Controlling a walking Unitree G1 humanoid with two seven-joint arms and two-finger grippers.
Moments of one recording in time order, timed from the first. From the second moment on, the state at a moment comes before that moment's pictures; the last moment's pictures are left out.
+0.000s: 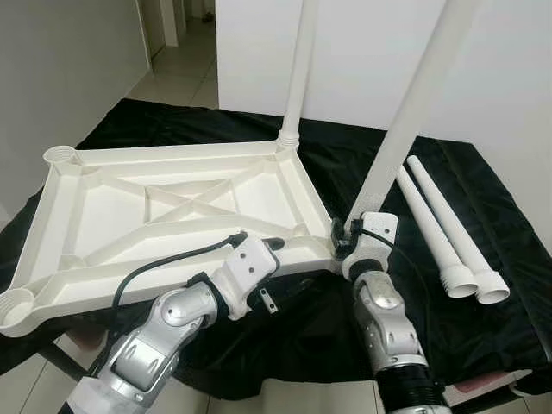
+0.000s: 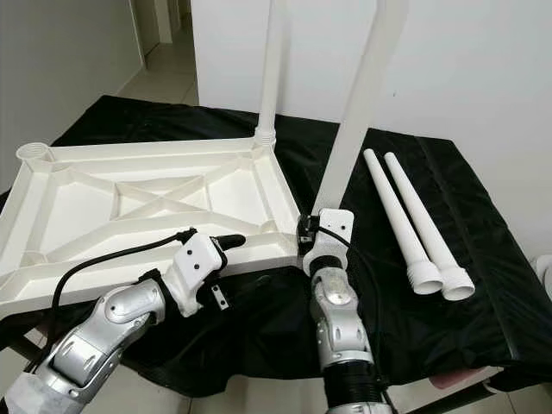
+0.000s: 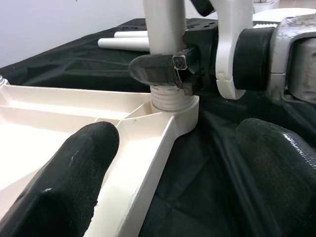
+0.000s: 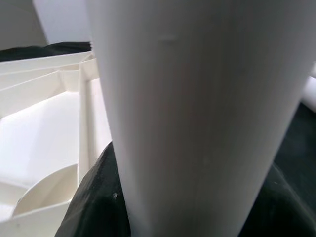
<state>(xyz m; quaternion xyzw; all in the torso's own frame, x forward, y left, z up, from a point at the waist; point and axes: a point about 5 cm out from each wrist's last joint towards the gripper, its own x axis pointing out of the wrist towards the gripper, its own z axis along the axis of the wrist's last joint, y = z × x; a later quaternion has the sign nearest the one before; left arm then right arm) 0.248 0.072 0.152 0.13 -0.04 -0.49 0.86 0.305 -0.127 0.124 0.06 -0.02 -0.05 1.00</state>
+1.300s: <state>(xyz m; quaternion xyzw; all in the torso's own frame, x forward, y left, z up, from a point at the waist) 0.252 0.070 0.160 0.13 -0.05 -0.48 0.87 0.319 -0.177 0.141 -0.08 -0.01 0.30 0.95</state>
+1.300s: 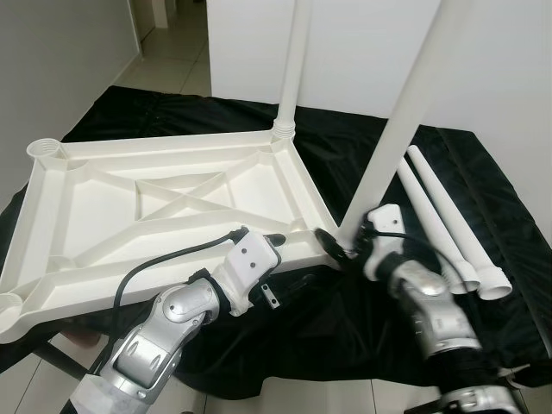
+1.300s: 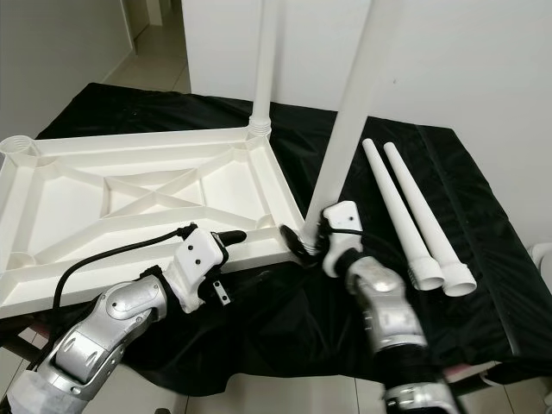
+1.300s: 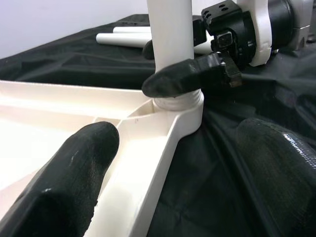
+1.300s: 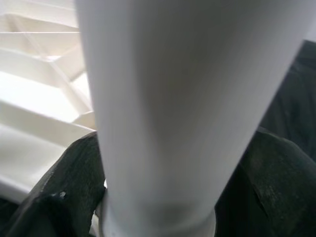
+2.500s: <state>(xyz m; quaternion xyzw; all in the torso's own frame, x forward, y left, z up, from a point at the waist) 0.252 0.066 0.162 0.12 -0.05 -0.48 0.87 0.344 -0.178 0.141 -0.03 -0.01 0.28 0.96</state>
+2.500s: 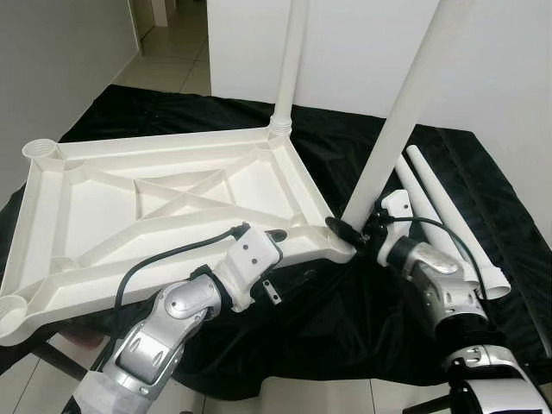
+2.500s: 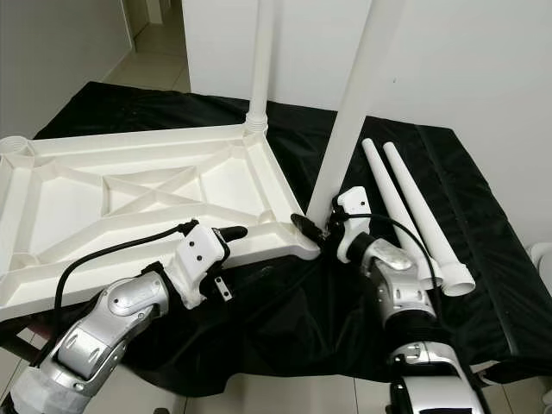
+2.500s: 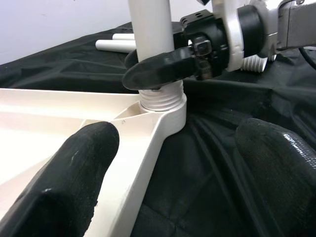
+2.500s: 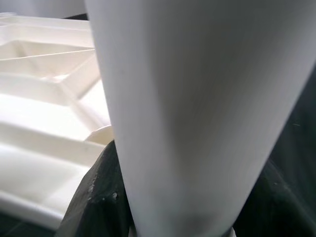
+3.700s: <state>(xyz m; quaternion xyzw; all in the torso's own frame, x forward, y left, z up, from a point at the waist) 0.248 0.067 0.158 0.12 -0.05 -0.48 0.87 0.313 -0.124 0.143 0.08 -0.04 -0.06 0.99</state>
